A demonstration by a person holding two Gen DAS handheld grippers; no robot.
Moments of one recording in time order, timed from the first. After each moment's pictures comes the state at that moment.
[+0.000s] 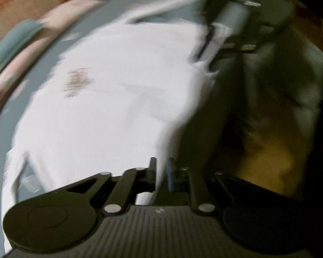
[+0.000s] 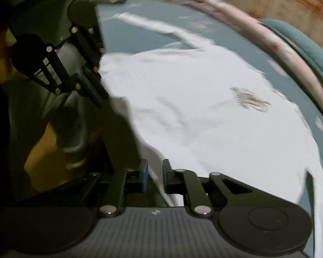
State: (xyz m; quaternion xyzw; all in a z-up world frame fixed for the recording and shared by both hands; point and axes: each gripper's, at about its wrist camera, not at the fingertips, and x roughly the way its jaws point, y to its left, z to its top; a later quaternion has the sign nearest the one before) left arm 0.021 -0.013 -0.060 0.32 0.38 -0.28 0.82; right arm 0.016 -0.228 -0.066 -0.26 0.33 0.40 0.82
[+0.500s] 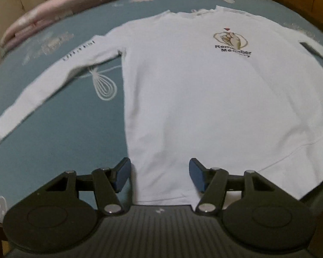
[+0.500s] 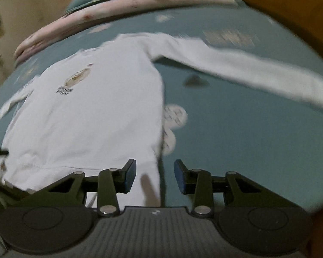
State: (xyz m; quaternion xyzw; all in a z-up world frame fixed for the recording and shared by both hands) left arm 0.099 0.069 -0.089 0.08 0.47 -0.01 0.88; right arm 0.055 -0.390 -0.098 0.12 0.44 0.07 0.89
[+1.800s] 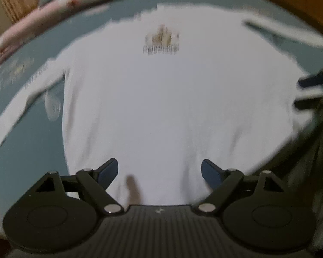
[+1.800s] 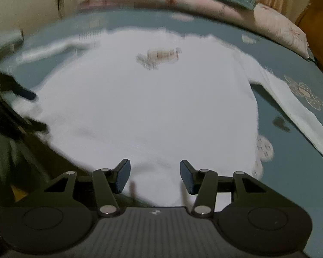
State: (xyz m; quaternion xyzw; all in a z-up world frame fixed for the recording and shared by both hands) left arm 0.065 -0.028 -0.074 0.13 0.46 -0.09 0.87; right arm 0.053 -0.254 -0.079 -0.08 0.40 0.21 0.89
